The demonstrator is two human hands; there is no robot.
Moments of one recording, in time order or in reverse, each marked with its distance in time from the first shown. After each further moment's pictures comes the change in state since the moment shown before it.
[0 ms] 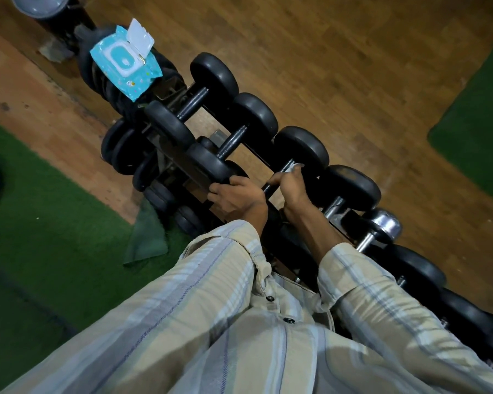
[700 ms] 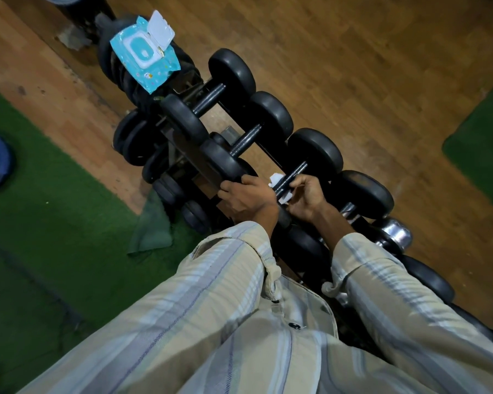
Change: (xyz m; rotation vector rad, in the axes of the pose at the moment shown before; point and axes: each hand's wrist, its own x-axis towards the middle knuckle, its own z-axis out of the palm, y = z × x) left_hand 0.001 -0.002 0.001 0.018 0.011 0.014; right_hand 0.022 0.011 -0.019 0.398 -0.328 0.248
